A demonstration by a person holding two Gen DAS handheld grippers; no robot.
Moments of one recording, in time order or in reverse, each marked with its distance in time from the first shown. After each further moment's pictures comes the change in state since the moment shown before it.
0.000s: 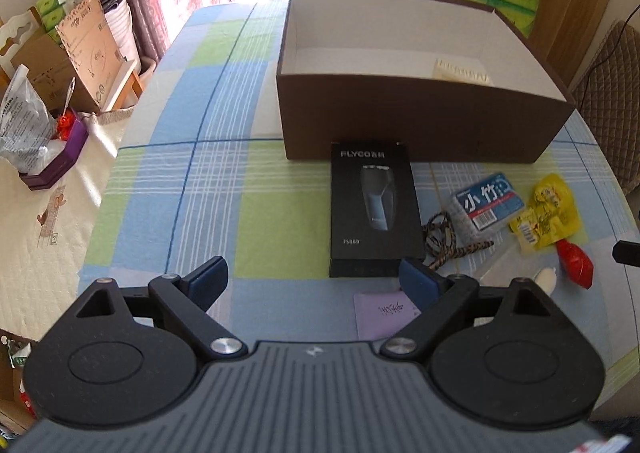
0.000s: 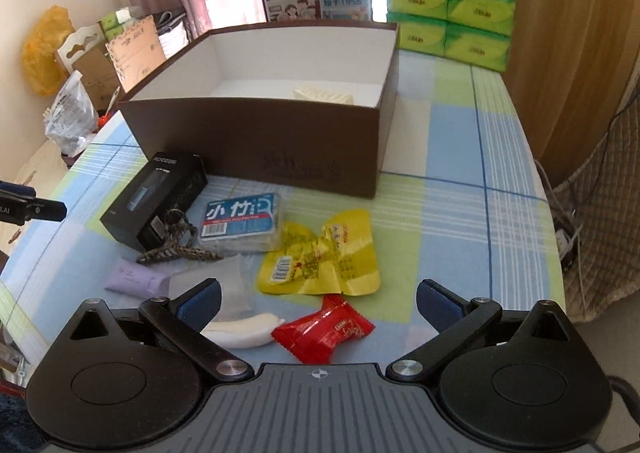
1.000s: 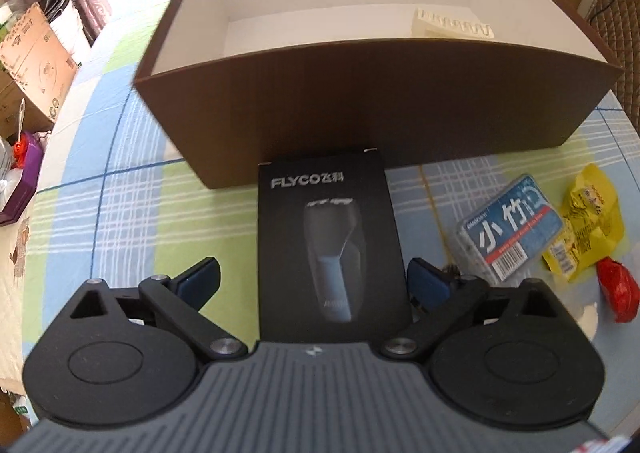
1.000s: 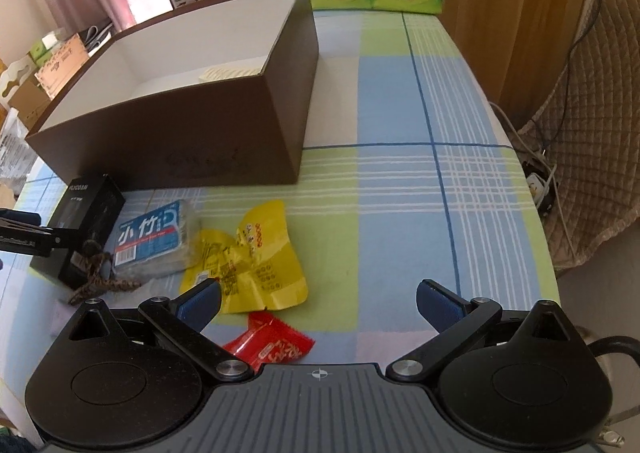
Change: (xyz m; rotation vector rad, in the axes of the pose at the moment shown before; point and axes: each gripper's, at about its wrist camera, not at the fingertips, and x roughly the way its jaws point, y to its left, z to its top) left arm 0.110 -0.047 0.048 0.128 0.098 -0.025; right arm 0.043 -0.053 0.010 0.195 0.065 -0.085
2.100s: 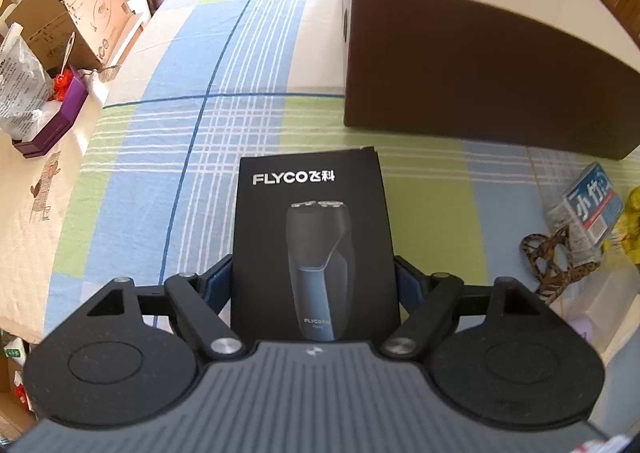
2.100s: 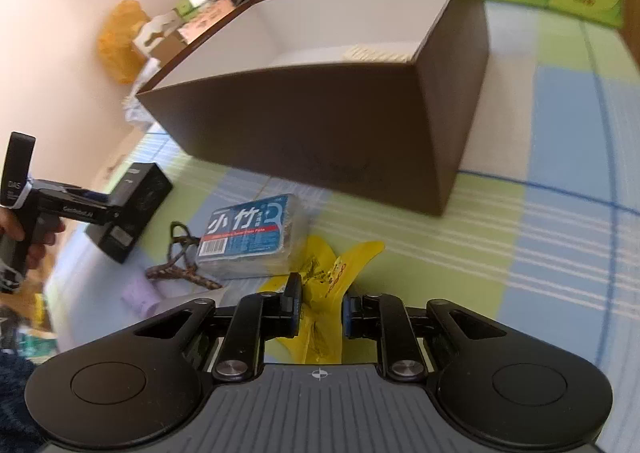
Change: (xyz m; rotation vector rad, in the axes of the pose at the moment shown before) left arm 0.000 0.080 -0.042 -0.175 0.035 0.061; right arm 0.053 -0.001 0.030 -0.251 0.053 0.438
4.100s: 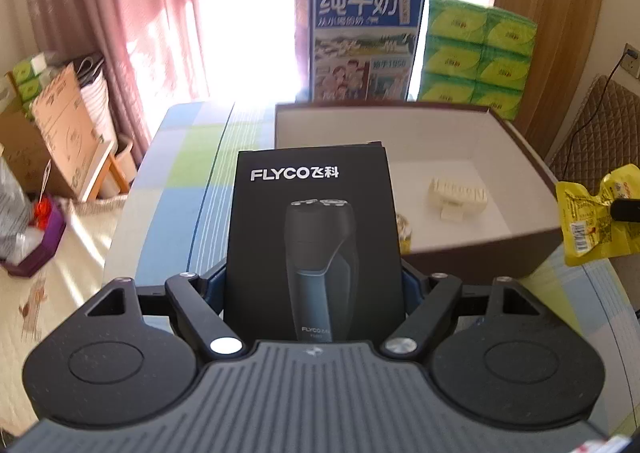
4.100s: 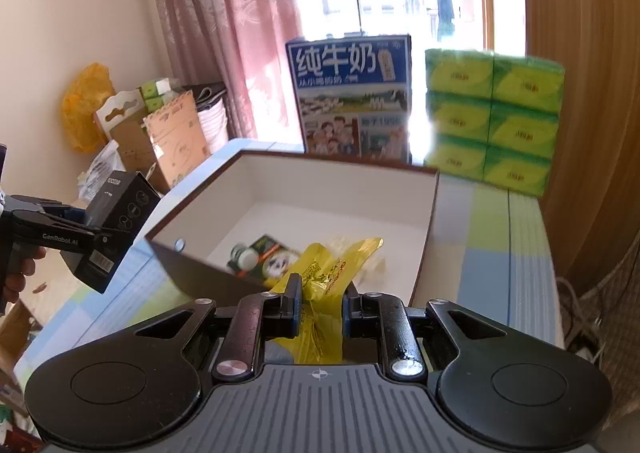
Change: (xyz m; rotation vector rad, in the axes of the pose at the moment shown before) left arm -0.113 -0.018 0.071 0.094 -0.365 -0.124; right arm -0.084 0.100 0.081 -0.090 -0.308 -0.253
